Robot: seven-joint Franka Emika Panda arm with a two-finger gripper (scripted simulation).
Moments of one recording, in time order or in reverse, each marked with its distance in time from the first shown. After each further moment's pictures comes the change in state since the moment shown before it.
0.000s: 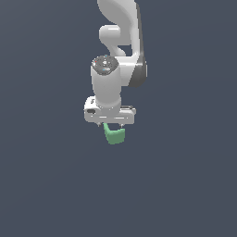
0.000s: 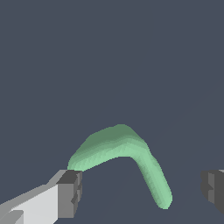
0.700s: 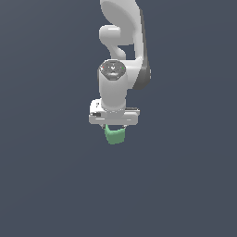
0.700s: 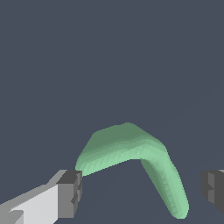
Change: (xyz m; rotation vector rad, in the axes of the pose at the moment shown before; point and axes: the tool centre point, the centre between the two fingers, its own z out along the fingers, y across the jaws) arm -0.003 -0.014 0.013 -0.023 -0.015 -0.070
